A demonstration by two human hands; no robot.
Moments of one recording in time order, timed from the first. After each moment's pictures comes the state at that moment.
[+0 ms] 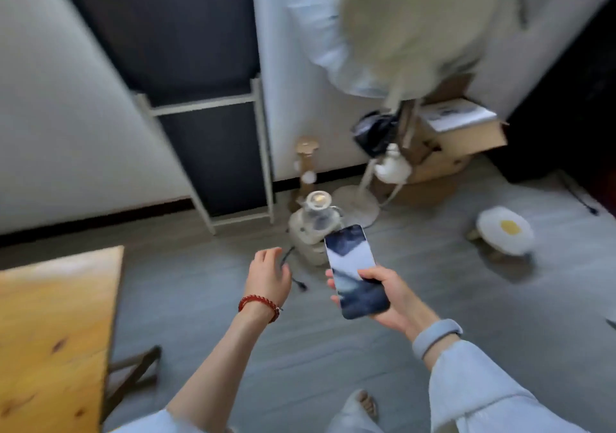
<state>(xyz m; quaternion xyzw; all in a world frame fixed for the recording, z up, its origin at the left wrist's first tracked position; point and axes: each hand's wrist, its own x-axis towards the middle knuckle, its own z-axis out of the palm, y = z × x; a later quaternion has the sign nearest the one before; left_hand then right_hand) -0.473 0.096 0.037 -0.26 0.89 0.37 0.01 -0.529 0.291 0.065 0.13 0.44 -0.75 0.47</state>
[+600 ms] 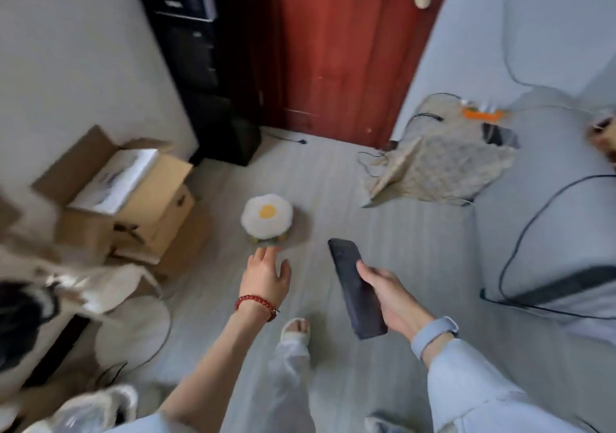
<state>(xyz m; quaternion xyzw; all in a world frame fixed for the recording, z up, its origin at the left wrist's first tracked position) -0.758 0.620 0.043 0.27 0.91 0.28 0.14 -0.613 0.766 0.058 0.46 0.50 -0.73 -0.02</state>
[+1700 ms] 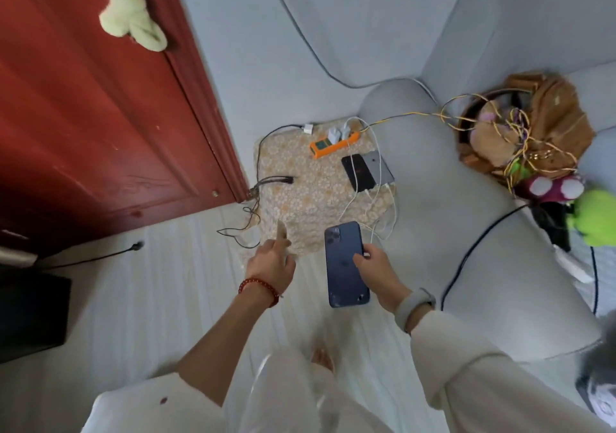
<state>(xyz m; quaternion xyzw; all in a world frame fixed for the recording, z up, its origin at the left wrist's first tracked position) -0.900 1.412 0.009 0.54 0.78 0.12 0.30 -0.716 1.460 0.018 0.66 0.47 -0.56 -0.17</state>
